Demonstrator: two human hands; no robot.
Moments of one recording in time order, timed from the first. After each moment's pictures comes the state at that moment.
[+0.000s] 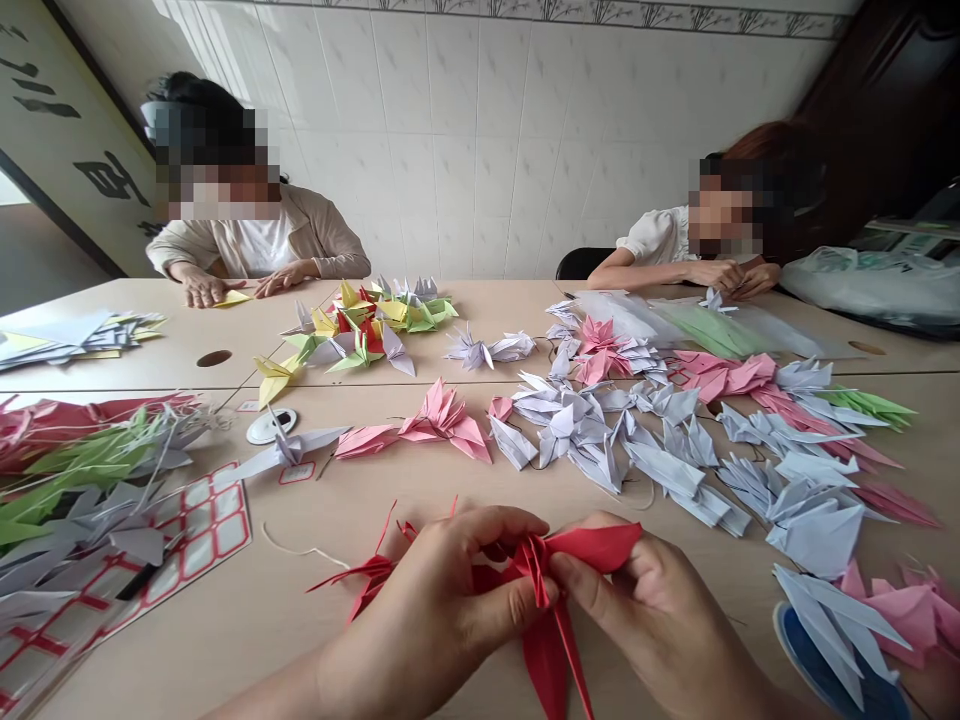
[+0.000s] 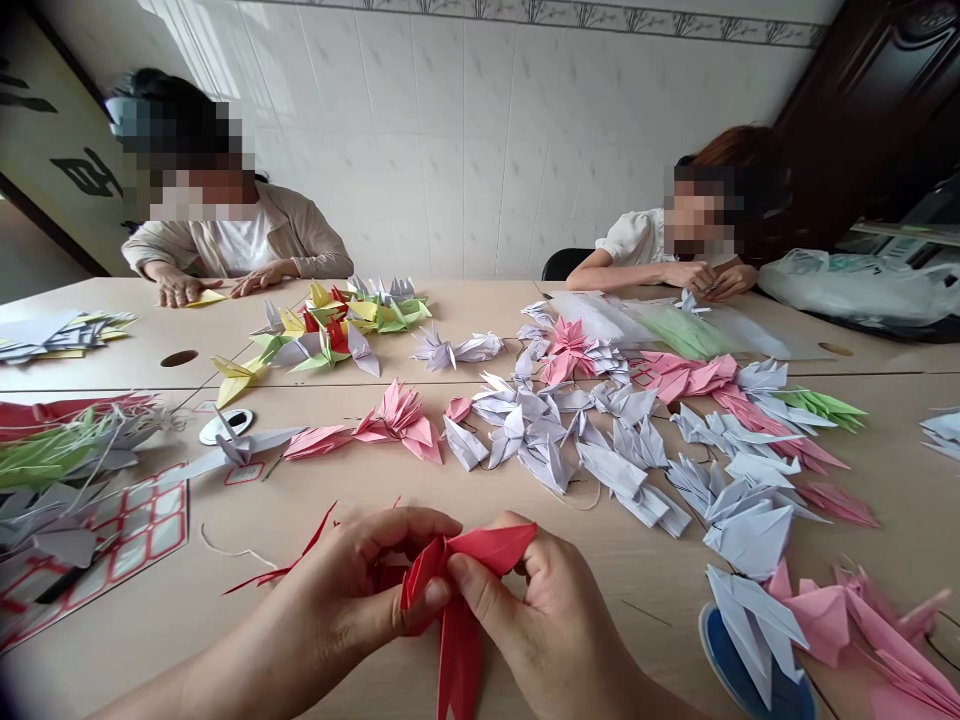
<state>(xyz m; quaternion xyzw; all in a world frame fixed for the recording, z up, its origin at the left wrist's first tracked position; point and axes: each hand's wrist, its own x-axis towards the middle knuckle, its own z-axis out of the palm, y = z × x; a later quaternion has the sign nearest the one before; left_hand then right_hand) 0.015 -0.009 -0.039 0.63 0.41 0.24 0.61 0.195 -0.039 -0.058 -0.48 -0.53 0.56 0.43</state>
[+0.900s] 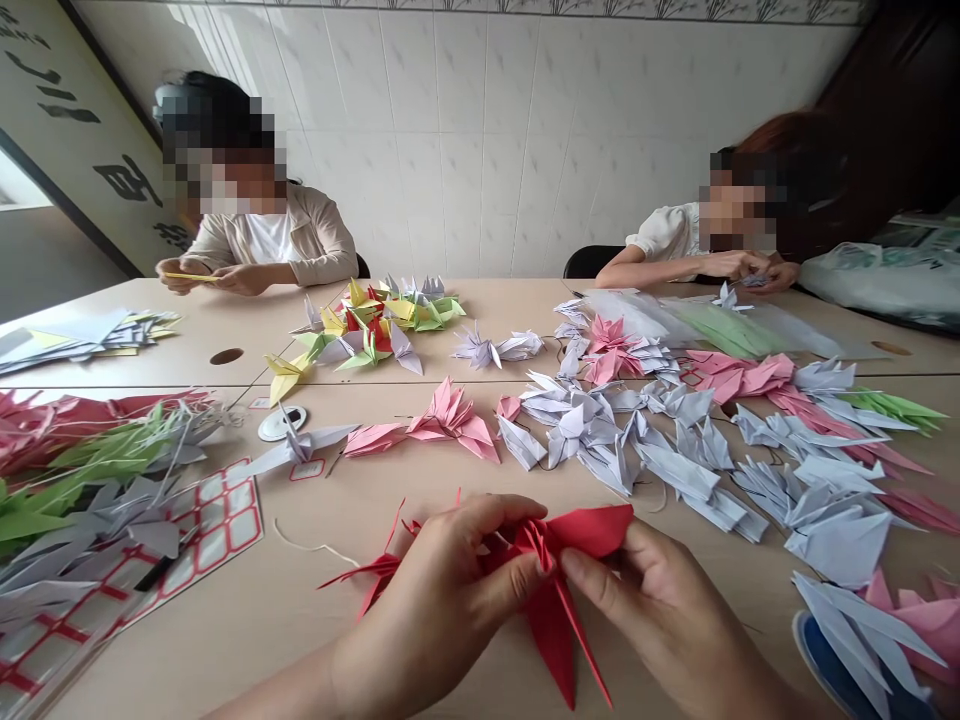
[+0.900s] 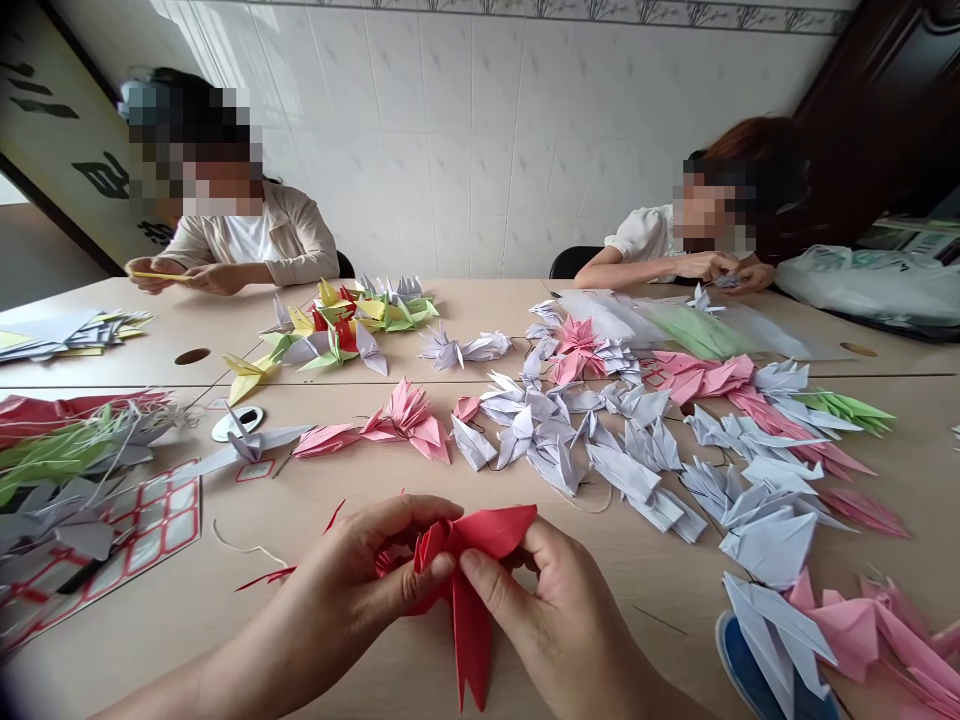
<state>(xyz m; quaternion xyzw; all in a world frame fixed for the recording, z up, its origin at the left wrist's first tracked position) 0.015 -0.006 -0.042 0.65 0.45 0.27 0.55 0.197 -0.034 -0.056 -0.49 -0.54 0.55 0.42</state>
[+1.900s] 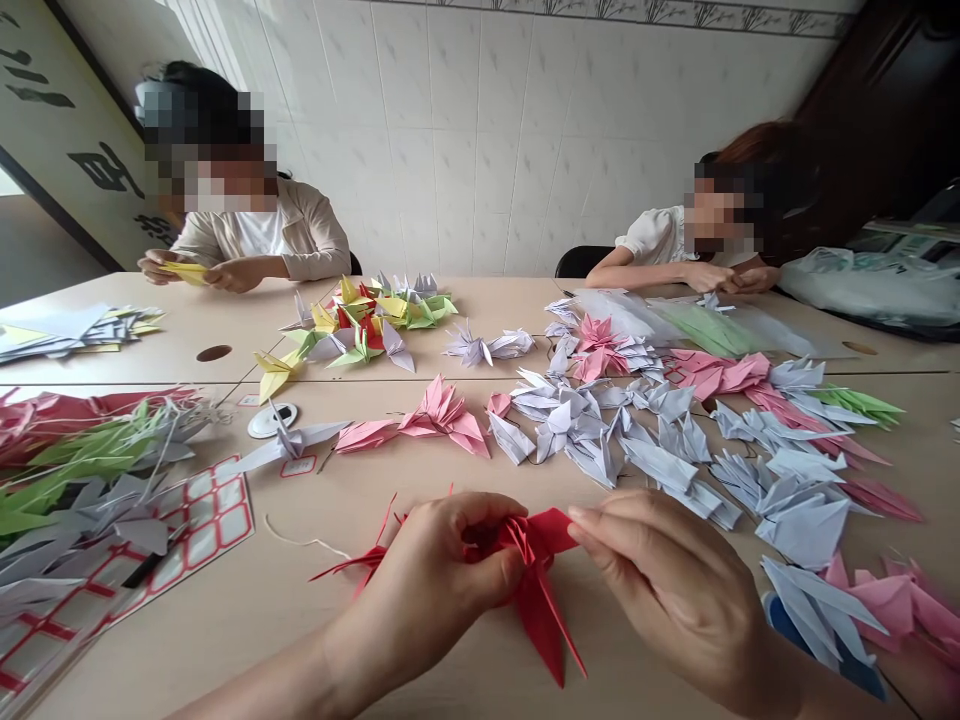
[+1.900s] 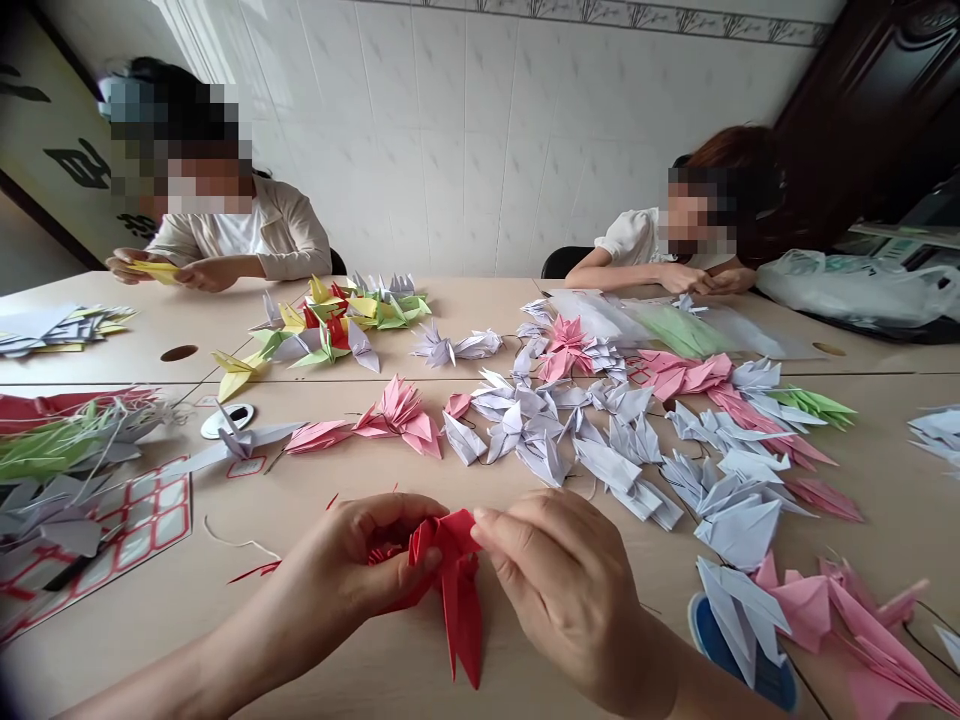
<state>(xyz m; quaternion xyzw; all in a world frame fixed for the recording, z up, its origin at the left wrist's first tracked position) 0.017 -0.004 -0.035 0.65 0.44 0.25 0.56 0.218 -0.031 -0.045 -0.41 -0.80 -0.03 0.44</state>
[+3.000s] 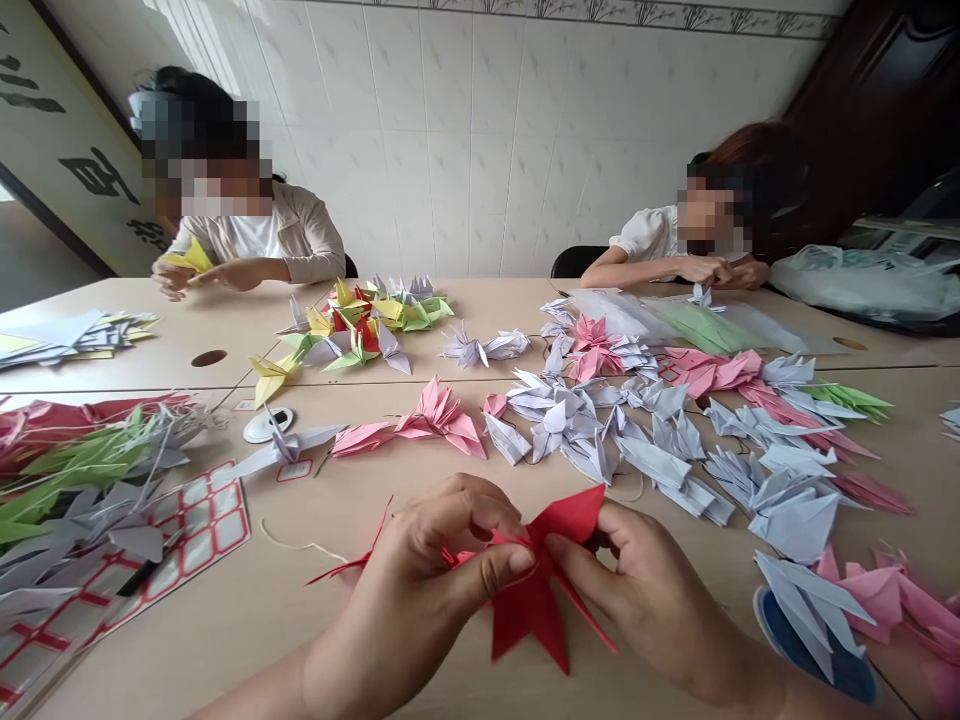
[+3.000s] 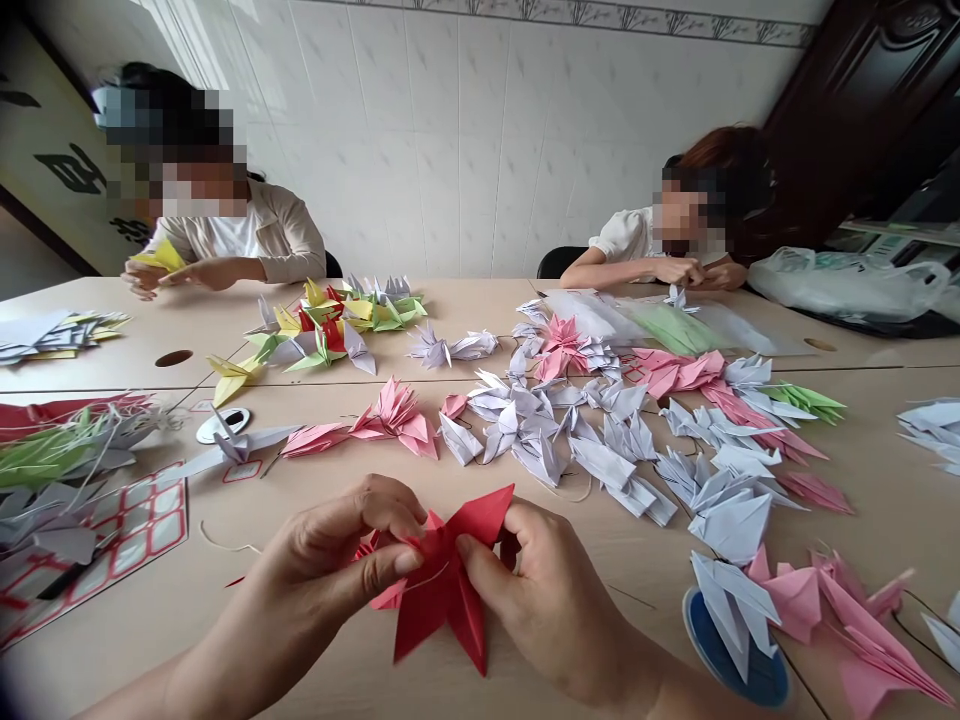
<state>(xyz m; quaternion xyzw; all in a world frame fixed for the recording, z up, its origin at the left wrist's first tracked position) 0.012 -0.009 -0.029 0.65 0.37 0.37 0.55 0.205 -0.033 -0.053 -0.55 -0.63 0.42 0.35</state>
